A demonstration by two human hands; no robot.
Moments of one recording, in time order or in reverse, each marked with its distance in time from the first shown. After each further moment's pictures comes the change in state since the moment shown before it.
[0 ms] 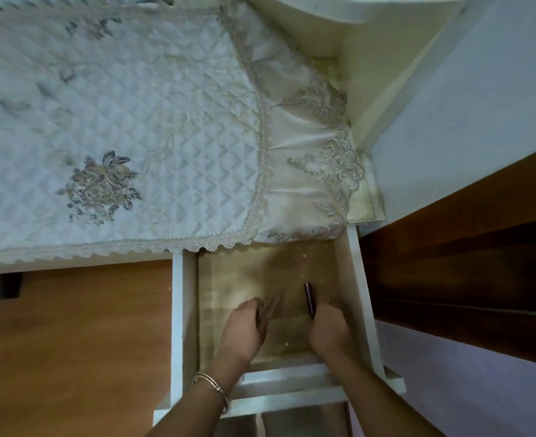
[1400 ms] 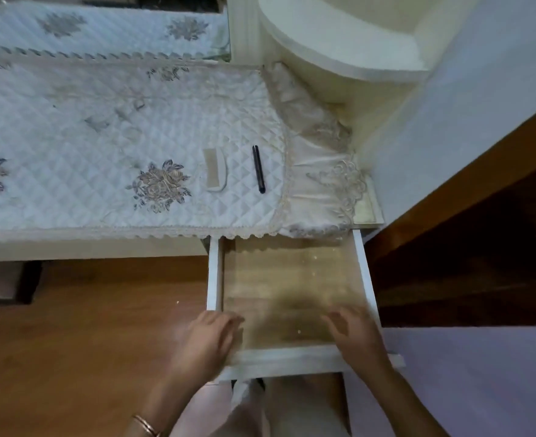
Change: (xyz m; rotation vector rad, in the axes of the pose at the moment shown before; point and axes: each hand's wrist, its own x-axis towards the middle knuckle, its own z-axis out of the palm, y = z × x) left_hand -0.100 -0.059 -0.071 0.103 0.197 0.264; right_hand -0.081 0.028 -0.015 0.199 0.311 -0.398
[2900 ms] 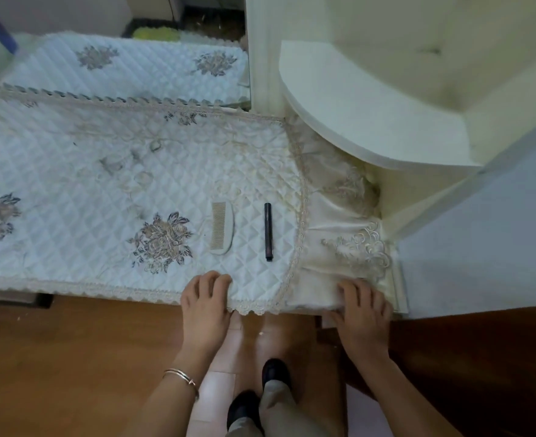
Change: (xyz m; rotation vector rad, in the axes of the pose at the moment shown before) left_hand 0.149 0.010 -0.035 0.230 0.456 -0.161; right_hand 0.171 -0.016 -0.023 -0.475 0.323 -0.234
